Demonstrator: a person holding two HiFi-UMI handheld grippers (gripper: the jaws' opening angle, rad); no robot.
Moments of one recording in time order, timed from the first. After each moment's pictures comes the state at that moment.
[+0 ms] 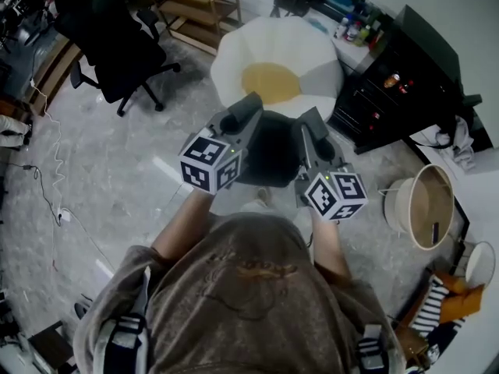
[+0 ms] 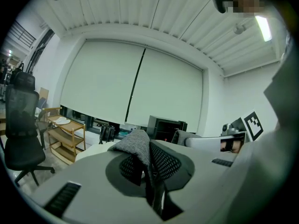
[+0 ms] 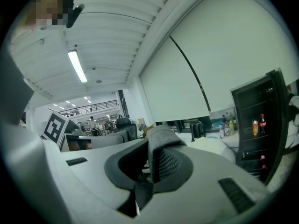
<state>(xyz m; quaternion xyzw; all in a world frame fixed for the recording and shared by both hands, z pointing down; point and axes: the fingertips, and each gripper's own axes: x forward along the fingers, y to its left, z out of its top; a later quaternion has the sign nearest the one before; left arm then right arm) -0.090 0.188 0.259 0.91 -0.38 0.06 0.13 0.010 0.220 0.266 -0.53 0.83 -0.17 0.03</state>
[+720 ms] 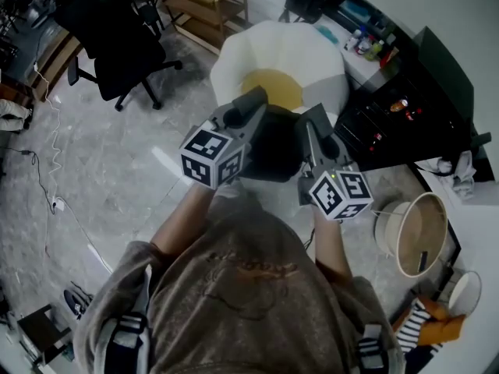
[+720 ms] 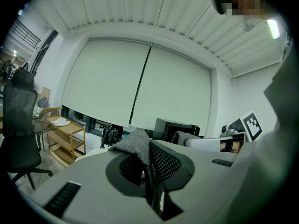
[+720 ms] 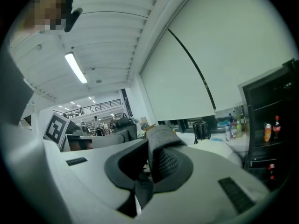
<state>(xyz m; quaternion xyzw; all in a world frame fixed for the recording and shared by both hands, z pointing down) -0.053 0.072 0.259 0.90 -0.41 0.05 0.14 0.048 0.098 0.266 -0.50 0.85 -0.18 0.02</state>
